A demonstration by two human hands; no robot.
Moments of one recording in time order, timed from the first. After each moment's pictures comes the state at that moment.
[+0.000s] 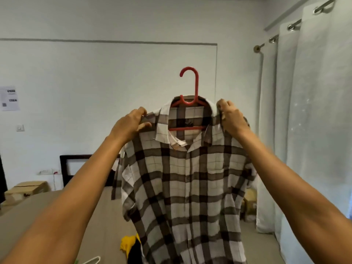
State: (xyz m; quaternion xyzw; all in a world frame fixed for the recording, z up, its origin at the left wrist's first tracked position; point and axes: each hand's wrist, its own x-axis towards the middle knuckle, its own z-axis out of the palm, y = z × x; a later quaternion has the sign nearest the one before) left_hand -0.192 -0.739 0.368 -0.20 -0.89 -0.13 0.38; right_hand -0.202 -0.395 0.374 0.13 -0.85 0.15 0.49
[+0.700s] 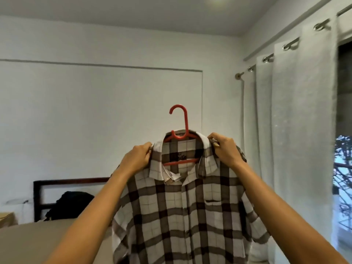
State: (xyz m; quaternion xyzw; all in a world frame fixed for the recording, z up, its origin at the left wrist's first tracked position) left_hand -0.206 -0.676 0.352 -0.19 -0.90 -0.19 0.33; right_hand -0.205 -0.371 0.363 0.15 -0.84 0.24 0.46
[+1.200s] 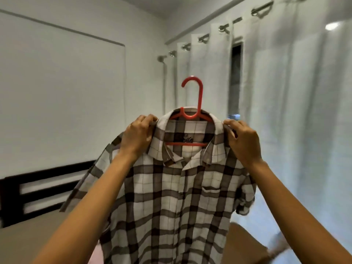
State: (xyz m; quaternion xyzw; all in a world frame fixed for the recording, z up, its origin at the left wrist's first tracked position) left_hand -0.179 -0.522 0.344 -0.44 -0.71 -0.33 0.43; right_hand -0.006 -0.273 0.325 -0.06 -0.77 -0.01 0.63
